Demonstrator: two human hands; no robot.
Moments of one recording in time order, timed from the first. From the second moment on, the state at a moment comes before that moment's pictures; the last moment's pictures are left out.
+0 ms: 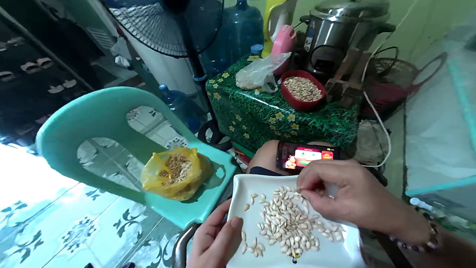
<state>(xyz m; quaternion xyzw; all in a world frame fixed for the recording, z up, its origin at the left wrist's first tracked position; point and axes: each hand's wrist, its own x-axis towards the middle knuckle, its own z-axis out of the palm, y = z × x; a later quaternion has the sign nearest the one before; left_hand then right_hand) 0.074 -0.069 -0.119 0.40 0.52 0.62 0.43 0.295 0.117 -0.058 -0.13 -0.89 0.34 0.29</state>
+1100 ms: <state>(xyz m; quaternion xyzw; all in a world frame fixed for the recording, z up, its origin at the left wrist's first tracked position) 0.074 -0.056 -0.120 0.38 0.51 0.63 0.44 0.252 0.322 -0.008 -0.48 -0.80 0.25 0.26</state>
